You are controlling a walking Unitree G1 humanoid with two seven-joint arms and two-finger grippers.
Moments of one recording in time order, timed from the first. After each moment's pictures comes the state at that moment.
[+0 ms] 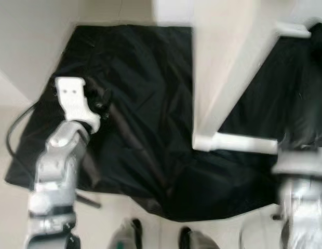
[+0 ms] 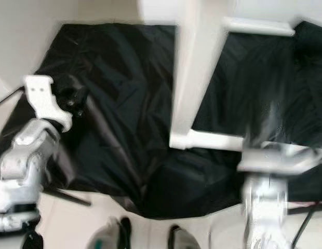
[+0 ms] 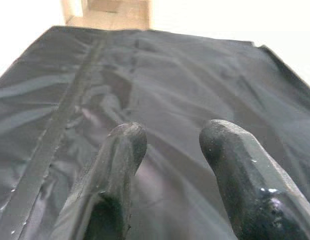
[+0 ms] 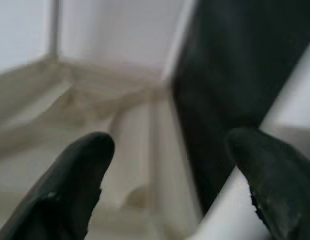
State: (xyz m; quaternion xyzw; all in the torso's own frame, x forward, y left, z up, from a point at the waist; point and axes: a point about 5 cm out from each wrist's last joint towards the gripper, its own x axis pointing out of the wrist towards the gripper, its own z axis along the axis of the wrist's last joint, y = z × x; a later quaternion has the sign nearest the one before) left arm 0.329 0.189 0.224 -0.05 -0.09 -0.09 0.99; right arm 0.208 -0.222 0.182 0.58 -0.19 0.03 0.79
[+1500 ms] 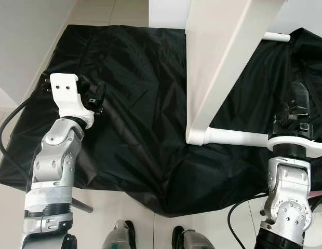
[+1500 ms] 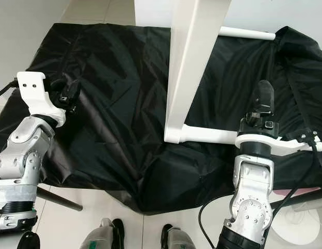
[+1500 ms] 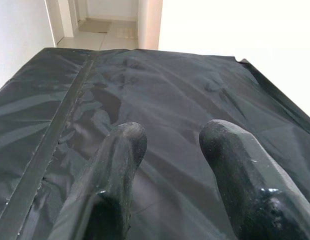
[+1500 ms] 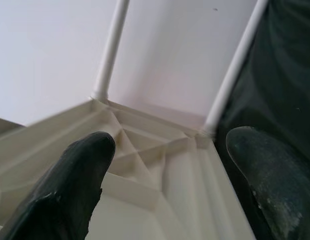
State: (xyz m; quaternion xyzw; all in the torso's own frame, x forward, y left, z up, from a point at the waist) left arm 0.328 0.188 0.230 -0.02 -0.12 -0.09 0.99; right arm 0.248 -0.214 0.223 0.58 -0.27 0.02 0.77
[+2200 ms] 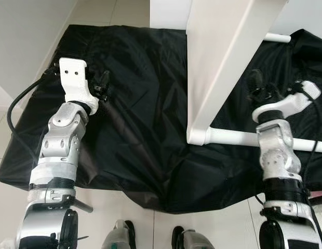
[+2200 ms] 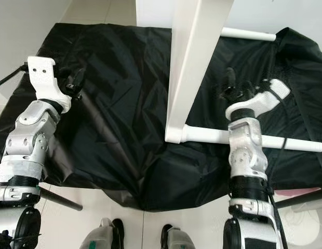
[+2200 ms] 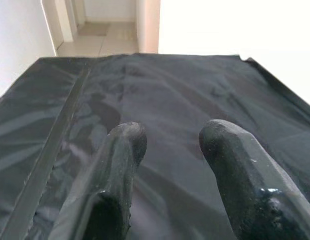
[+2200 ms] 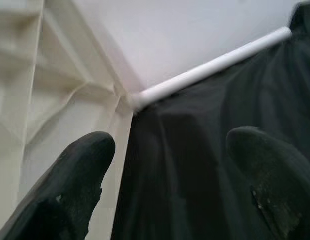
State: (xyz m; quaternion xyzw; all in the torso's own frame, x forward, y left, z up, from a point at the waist) left arm 0.365 0.182 0.236 0.00 -0.12 -0.09 0.99; right arm 0.353 -0.213 0.231 0.20 -0.19 -0.02 0.96
